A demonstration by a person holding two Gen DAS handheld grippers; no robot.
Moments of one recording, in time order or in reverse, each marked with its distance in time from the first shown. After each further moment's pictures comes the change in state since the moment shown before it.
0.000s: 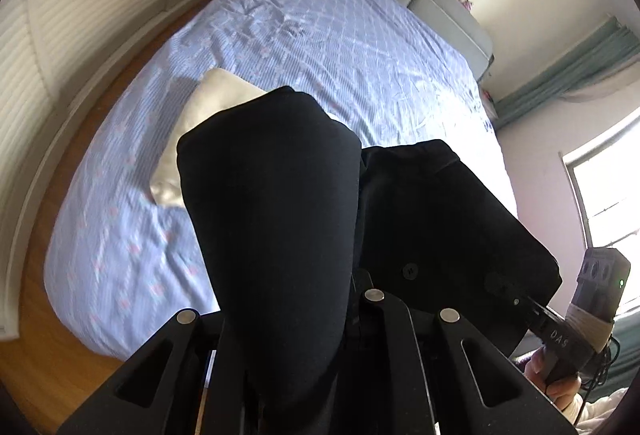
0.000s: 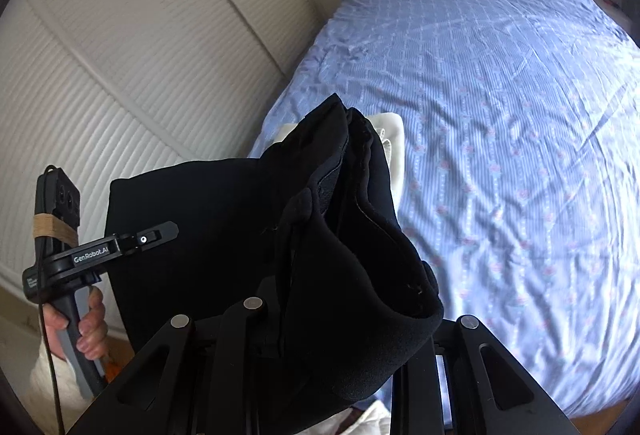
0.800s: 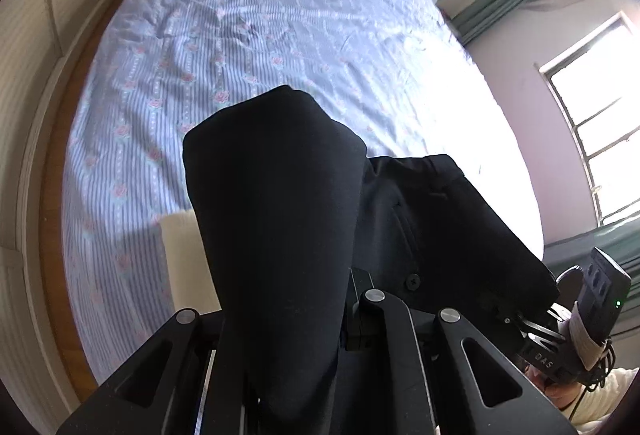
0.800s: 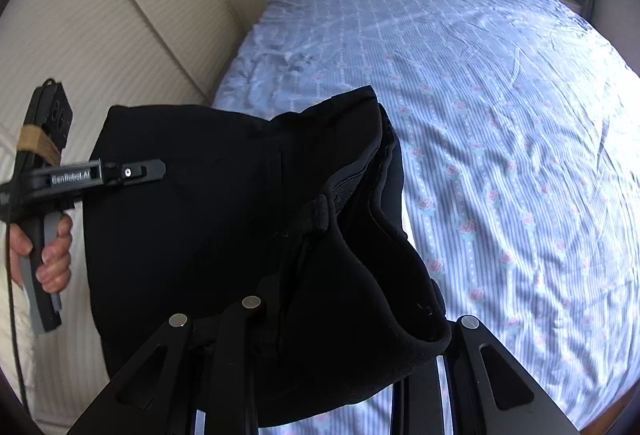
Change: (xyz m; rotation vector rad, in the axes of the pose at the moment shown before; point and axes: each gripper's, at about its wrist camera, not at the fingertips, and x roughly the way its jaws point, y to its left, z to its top) left arm 0.170 0.065 0.250 0.339 0.233 -0.102; right arm 0.167 0.028 0.101 0.147 -0.023 -0.275
